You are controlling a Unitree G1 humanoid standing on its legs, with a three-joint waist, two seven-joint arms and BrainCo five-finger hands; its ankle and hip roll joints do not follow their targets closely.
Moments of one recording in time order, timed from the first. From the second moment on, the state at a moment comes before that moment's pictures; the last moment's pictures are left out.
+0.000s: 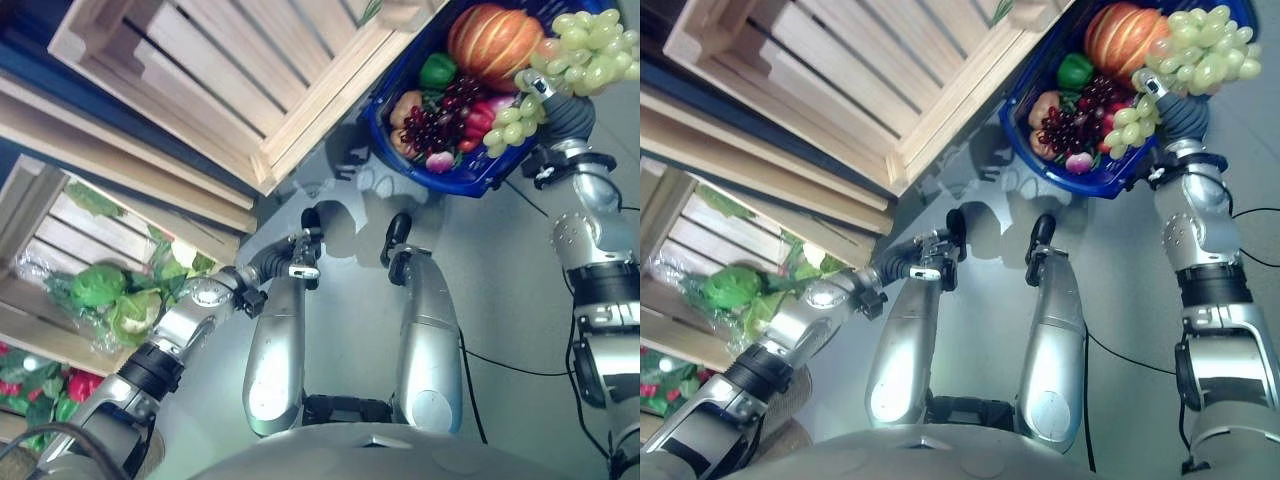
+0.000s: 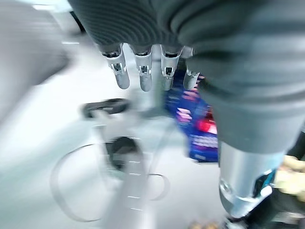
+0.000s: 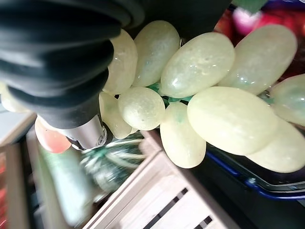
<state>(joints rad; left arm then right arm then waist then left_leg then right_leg) -0.20 0.58 -0.56 0.21 -0.55 0.08 -0.32 -0.72 -0.74 0.08 0.50 0.94 -0.04 0.01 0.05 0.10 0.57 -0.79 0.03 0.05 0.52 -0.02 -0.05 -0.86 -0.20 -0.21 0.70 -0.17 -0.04</state>
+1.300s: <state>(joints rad) -0.23 0.40 -0.62 0.42 -0.63 -0.12 -0.33 -0.76 -0.58 0.01 0.97 1.24 0.05 -0.09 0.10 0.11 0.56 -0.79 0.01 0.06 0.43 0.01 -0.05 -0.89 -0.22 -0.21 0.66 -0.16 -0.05</state>
